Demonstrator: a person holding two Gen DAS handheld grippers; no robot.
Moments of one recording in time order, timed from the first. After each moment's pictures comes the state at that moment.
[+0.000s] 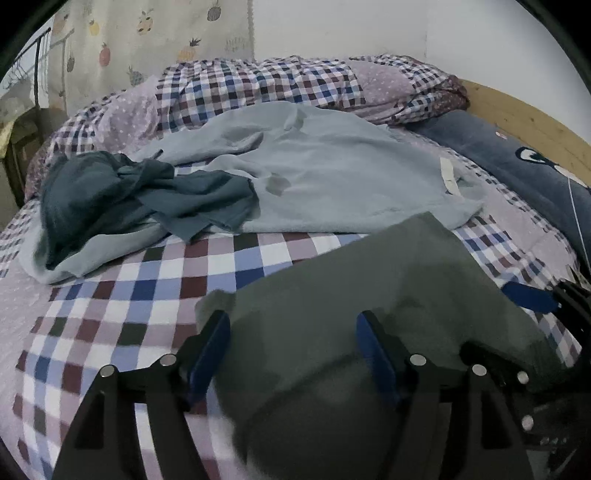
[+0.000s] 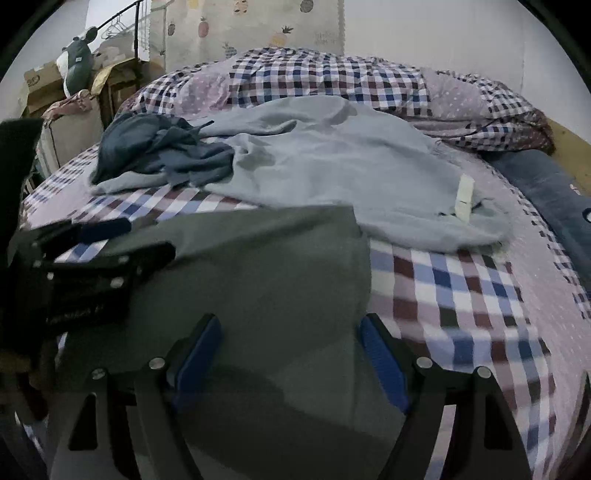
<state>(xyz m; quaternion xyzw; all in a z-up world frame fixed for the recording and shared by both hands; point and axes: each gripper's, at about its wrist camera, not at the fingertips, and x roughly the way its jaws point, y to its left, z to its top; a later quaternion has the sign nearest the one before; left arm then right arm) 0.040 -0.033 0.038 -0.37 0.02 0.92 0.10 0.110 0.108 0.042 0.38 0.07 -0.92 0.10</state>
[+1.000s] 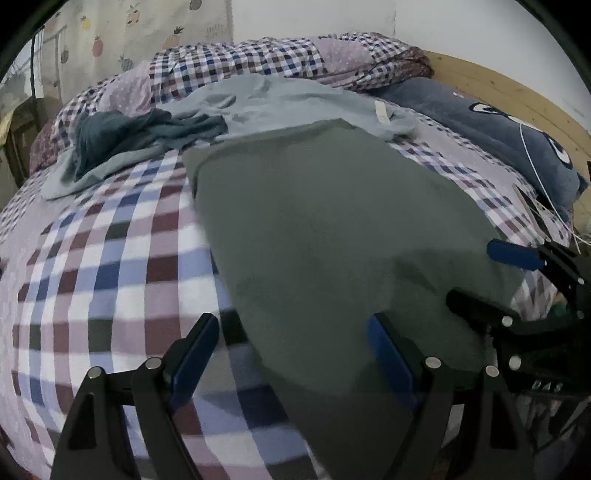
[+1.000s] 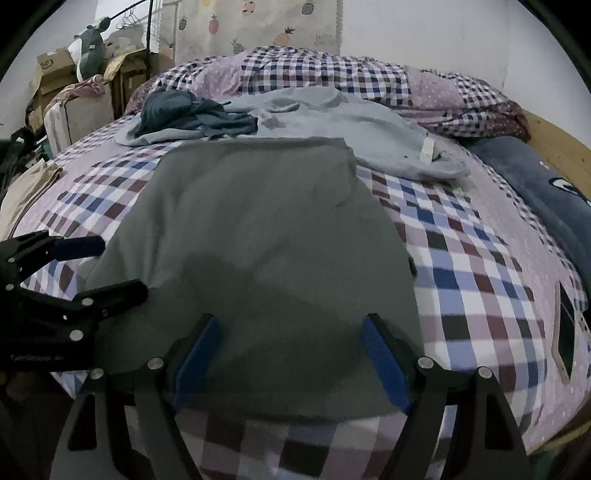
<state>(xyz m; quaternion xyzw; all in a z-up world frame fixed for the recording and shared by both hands) 0.213 -0.016 0.017 -0.42 0.04 0.90 0.12 0.256 0.118 0.027 0.39 0.09 -0.91 0.09</state>
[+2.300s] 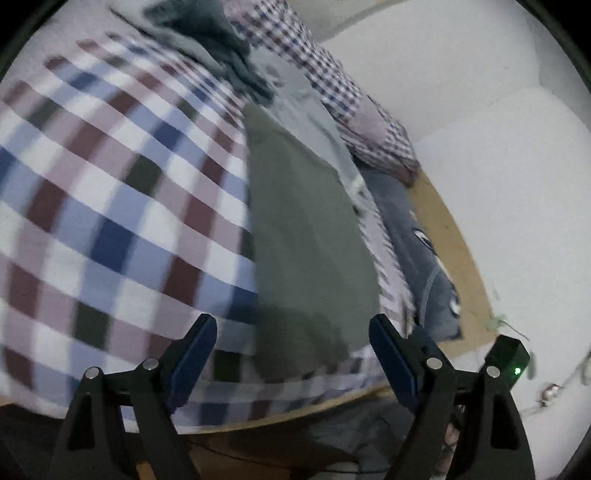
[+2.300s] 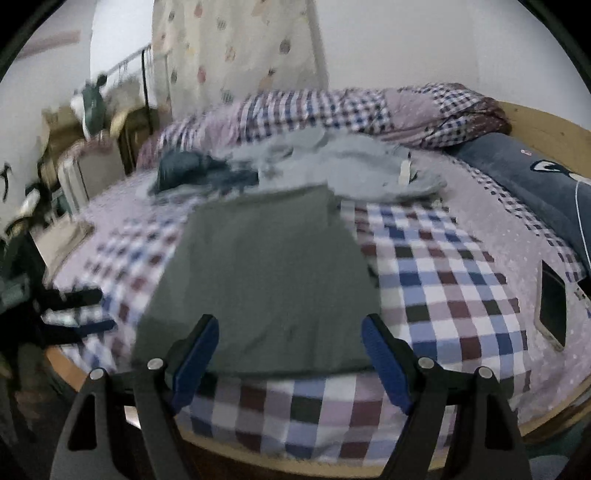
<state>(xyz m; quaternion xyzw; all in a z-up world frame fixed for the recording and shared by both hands) 0.256 -0.120 0.007 -0.42 -0.37 0.79 0.24 0.315 0.152 0.082 0.31 -0.01 -0.94 0.10</state>
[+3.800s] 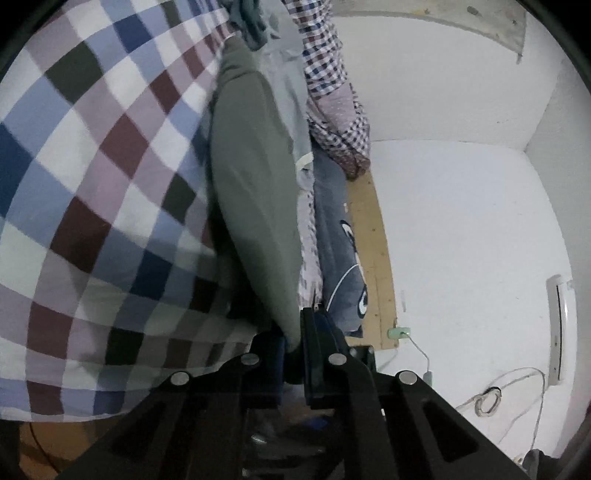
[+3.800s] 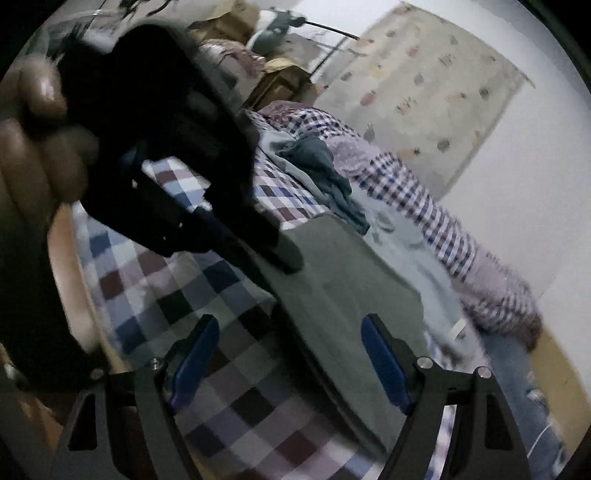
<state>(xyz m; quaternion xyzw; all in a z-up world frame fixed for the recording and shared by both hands) 0.233 -0.118 -0.009 -0.43 -0.53 0.65 0.34 0.341 0.000 0.025 0.18 0.39 -0.88 0.21</state>
